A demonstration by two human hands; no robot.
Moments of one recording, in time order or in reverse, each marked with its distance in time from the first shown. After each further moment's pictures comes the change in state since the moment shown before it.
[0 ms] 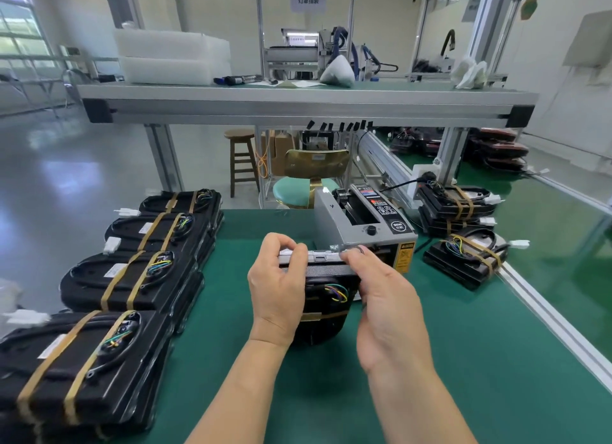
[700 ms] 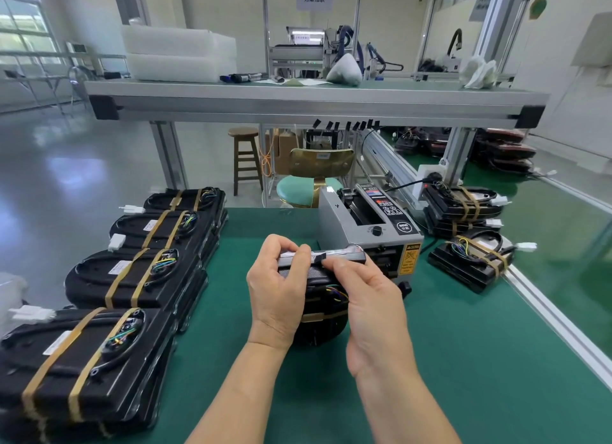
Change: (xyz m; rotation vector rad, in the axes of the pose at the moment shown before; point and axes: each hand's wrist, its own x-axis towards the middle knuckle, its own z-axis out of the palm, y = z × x) left_hand 0.000 0.001 -0.007 -0.037 0.000 0.005; right_hand -0.004 0.017 0.011 -0.176 -0.062 -0.045
